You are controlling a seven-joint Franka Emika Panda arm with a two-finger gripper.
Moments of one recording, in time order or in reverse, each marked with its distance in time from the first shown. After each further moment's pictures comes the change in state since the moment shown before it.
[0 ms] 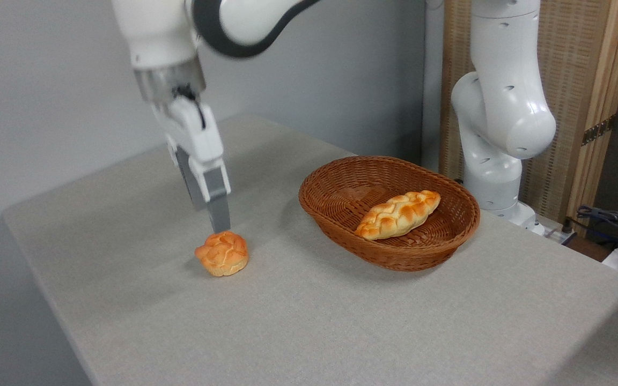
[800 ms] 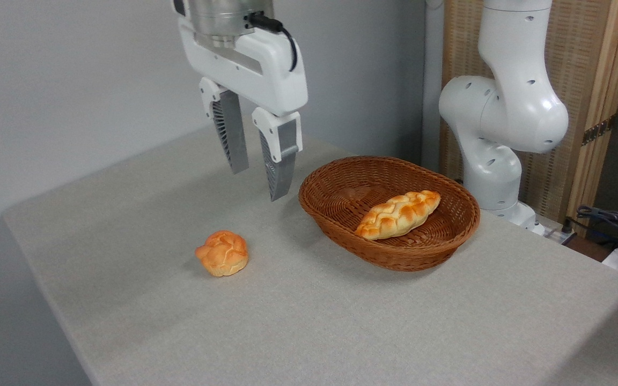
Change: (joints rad) arm 0.404 -0.103 -0.170 0.097 -0.110 -0.226 0.119
